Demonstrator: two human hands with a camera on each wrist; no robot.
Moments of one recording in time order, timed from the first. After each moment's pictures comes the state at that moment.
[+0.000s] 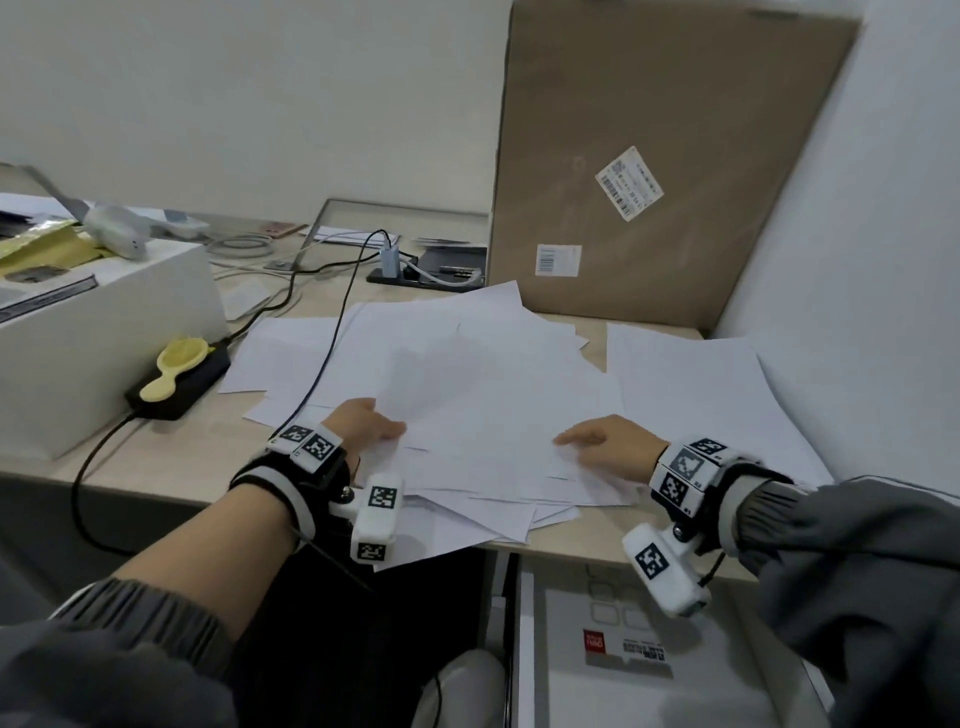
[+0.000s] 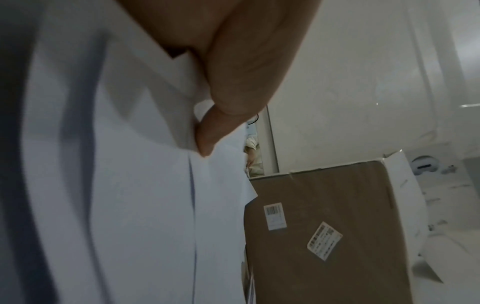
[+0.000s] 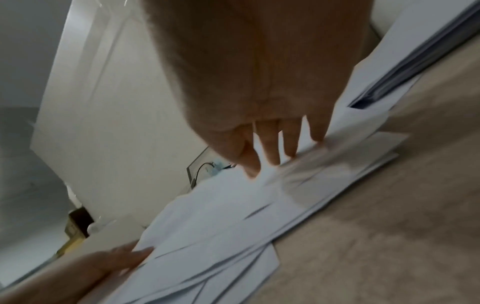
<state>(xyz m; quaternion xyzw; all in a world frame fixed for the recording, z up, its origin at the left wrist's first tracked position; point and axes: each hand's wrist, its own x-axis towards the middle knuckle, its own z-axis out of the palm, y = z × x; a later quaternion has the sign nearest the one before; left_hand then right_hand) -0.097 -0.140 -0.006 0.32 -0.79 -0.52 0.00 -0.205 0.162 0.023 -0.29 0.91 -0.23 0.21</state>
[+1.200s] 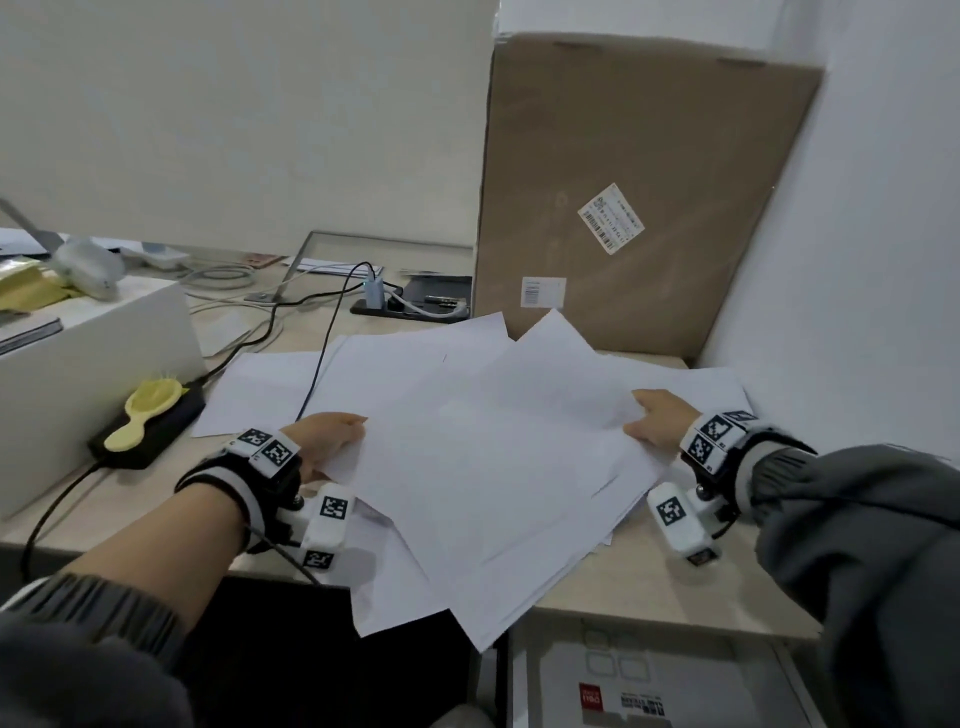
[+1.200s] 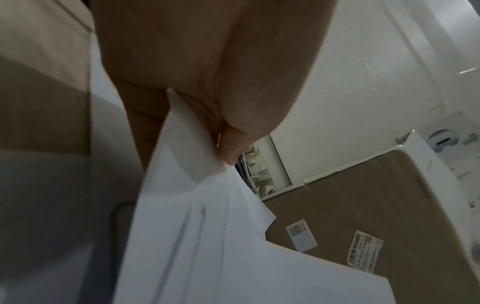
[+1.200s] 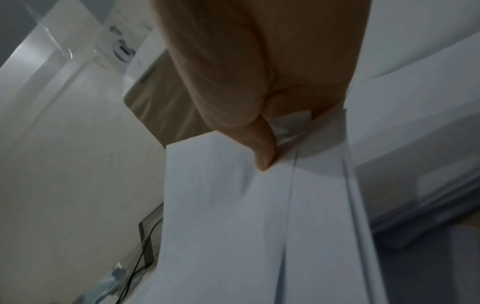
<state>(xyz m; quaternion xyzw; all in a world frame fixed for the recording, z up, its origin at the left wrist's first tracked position) -0.116 -0.174 0.011 0.31 -0.73 -0.61 -0.03 -0.286 0.185 0.065 -0.17 0.96 -0.18 0.10</state>
